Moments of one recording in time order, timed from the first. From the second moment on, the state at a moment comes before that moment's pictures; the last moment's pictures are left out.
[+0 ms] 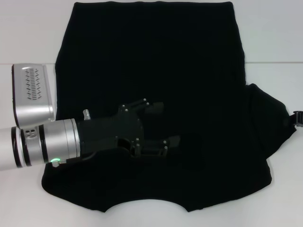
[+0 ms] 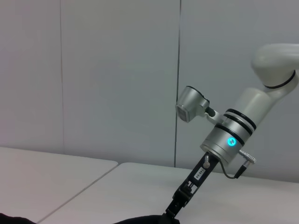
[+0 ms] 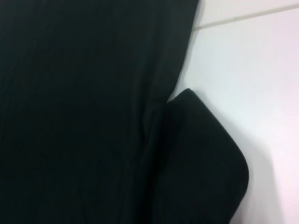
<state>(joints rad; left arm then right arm) -0.58 -2.16 0.78 0.59 1.83 1.51 -1.08 0.68 1.96 -0.63 -0.60 -2.51 -1.06 2.35</state>
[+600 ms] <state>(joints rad) -0.58 -2.16 0.78 0.59 1.83 1.52 -1.10 0.66 1.96 -0.53 -0.60 -2.51 -1.02 2.27</state>
